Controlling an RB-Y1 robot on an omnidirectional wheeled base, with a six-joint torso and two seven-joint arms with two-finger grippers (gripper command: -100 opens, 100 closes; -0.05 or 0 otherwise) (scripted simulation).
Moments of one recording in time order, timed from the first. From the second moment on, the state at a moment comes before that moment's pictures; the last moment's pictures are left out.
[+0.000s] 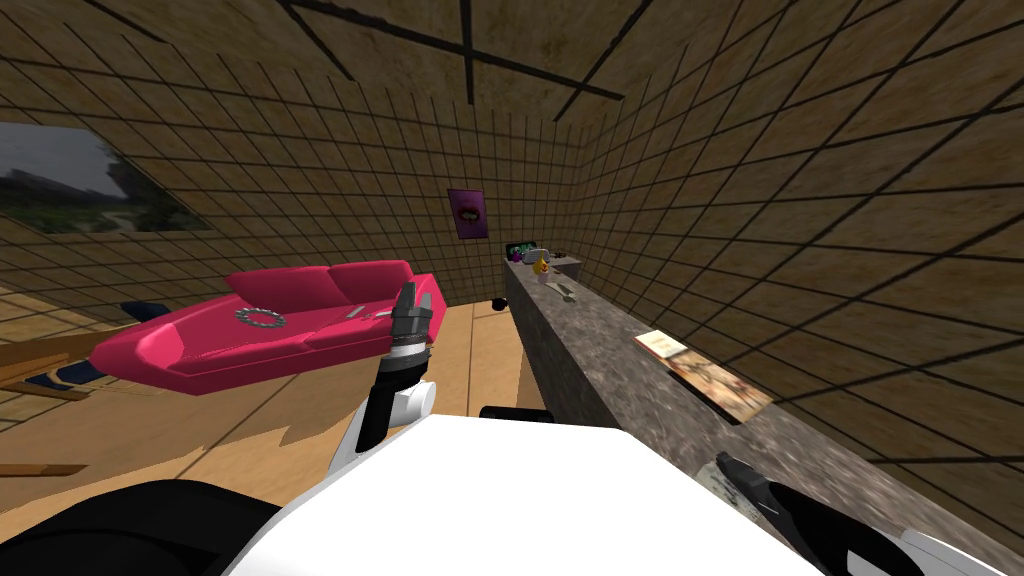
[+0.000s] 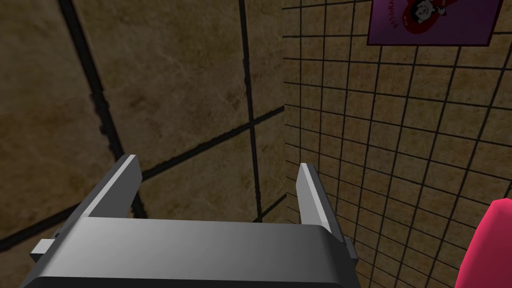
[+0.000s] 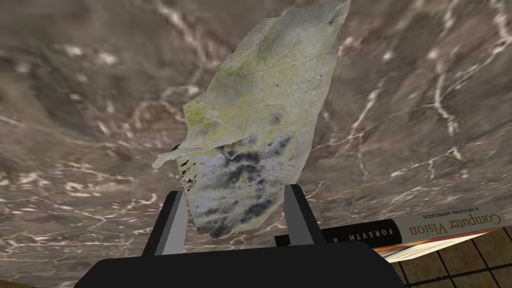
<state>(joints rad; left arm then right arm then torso) 0.52 0.01 0.05 -2.40 -0.06 -0.37 -0.12 1.19 -1.12 -0.20 -2.14 -0.29 0.76 -0.20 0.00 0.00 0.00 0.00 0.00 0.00</state>
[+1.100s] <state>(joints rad) 0.52 0.01 0.05 -2.40 -0.06 -0.37 -0.12 1.18 -1.17 -0.17 -2.33 -0.25 0.98 -0.34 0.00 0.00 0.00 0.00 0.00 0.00</state>
